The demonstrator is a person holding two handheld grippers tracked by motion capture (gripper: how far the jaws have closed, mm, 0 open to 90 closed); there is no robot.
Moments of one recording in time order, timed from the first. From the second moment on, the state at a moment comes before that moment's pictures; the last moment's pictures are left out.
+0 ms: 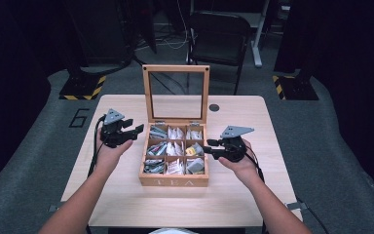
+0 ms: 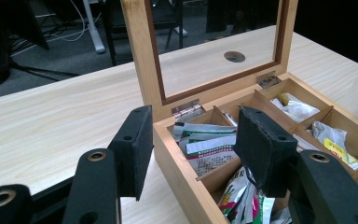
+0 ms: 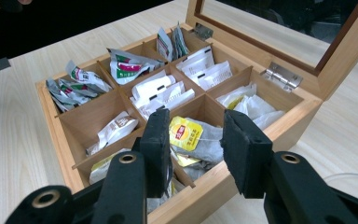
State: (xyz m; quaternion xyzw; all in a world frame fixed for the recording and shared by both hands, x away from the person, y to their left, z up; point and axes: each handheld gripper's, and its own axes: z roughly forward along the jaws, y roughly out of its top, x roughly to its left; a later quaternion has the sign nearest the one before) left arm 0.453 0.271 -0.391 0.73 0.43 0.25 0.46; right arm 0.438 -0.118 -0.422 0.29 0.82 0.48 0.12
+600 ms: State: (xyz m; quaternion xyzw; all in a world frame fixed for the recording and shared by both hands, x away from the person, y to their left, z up) left arm 0.451 0.273 -0.390 0.73 0.44 0.25 0.46; right arm 0.432 -0.110 -0.446 0.28 0.83 0.48 0.09
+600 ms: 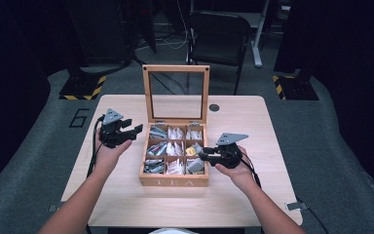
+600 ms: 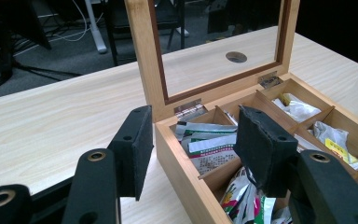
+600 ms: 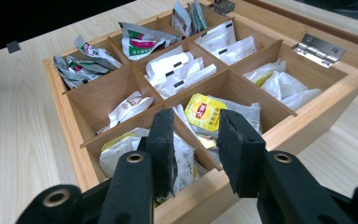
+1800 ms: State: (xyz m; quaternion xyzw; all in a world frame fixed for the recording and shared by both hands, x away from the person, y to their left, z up) left arm 0.447 0.284 -0.397 0.72 0.45 0.25 0.46; right arm 0.430 -0.086 -0.454 0.24 0.83 0.50 0.06
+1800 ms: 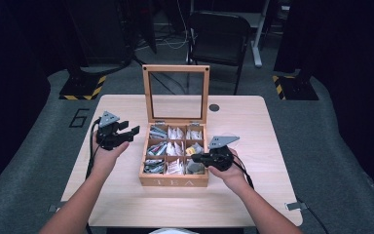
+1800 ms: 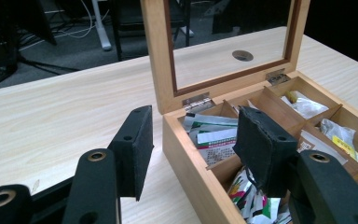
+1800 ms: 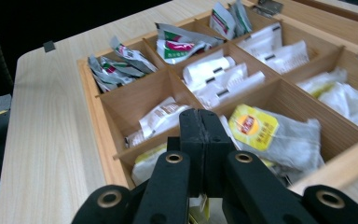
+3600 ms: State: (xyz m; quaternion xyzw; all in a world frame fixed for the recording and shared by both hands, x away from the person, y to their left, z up) left arm 0.444 0.291 -0.389 0.71 0.46 0.26 0.46; right arm 0.442 -0.088 -0.415 0.22 0.83 0.51 0.07
